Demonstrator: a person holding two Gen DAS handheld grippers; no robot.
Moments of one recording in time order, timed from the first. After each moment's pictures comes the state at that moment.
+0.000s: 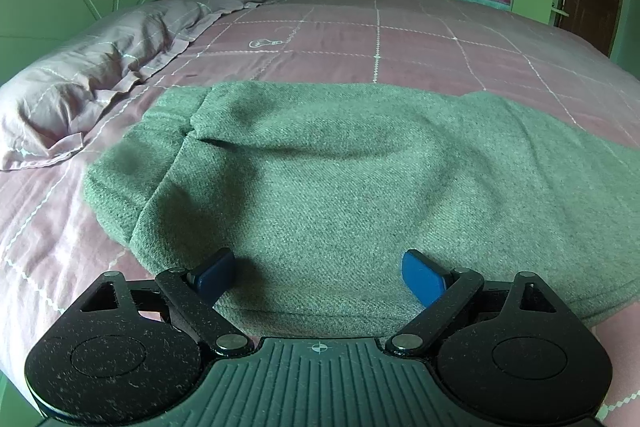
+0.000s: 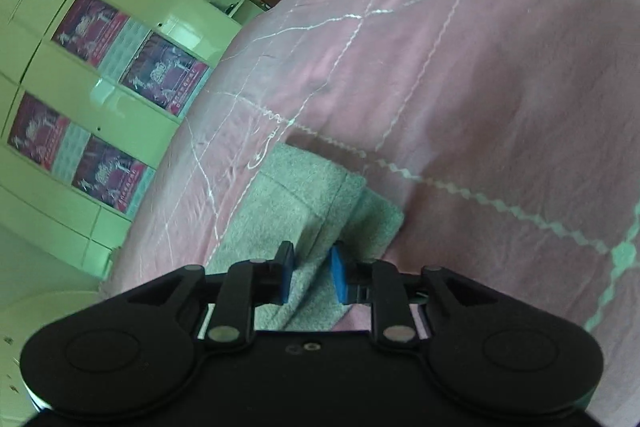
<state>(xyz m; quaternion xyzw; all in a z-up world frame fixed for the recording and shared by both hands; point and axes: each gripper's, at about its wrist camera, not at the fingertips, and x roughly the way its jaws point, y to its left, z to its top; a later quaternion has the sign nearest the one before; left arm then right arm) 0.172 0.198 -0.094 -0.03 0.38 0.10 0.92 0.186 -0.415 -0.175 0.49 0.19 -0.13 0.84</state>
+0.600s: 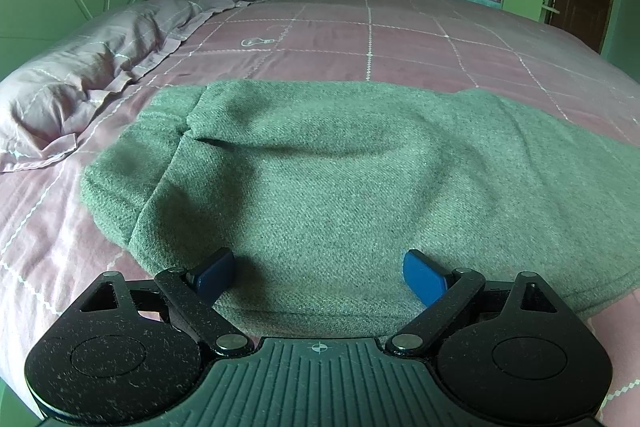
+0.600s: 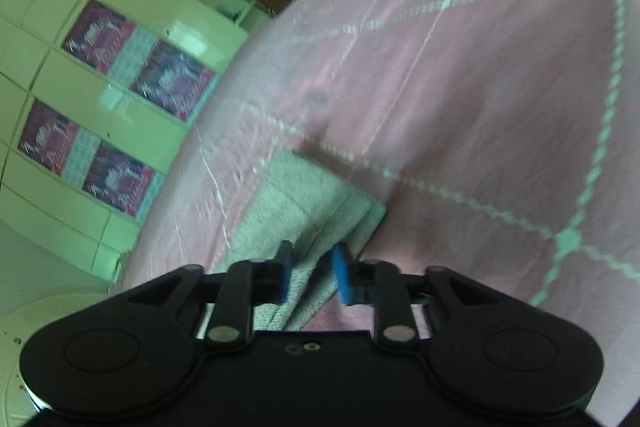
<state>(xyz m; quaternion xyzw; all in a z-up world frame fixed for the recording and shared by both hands) 0.170 0.200 -0.094 -0.03 0.38 0.09 0.92 0.149 -0.418 -0.170 0.48 0.16 -0.13 0.85</state>
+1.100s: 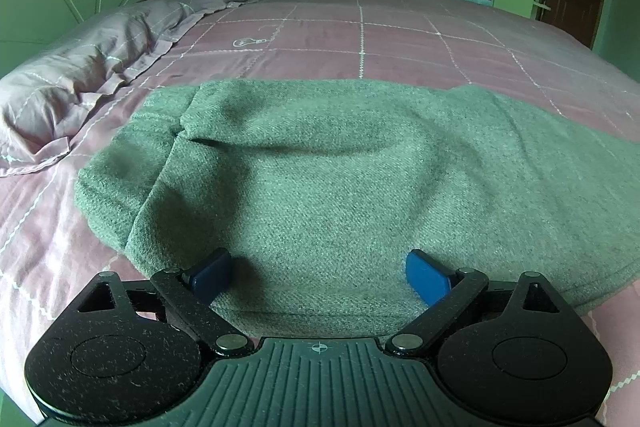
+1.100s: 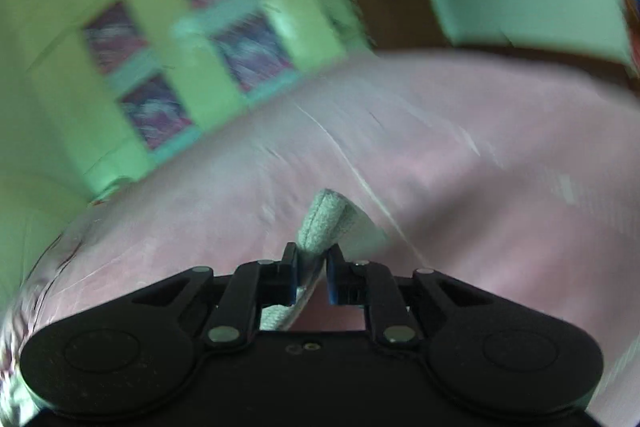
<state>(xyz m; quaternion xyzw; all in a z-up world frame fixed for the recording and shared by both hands) 0.171 0.204 -0.096 -0.02 0.38 0.07 0.92 0.182 -0.383 -0.061 0.22 0.15 -0.06 0.96</state>
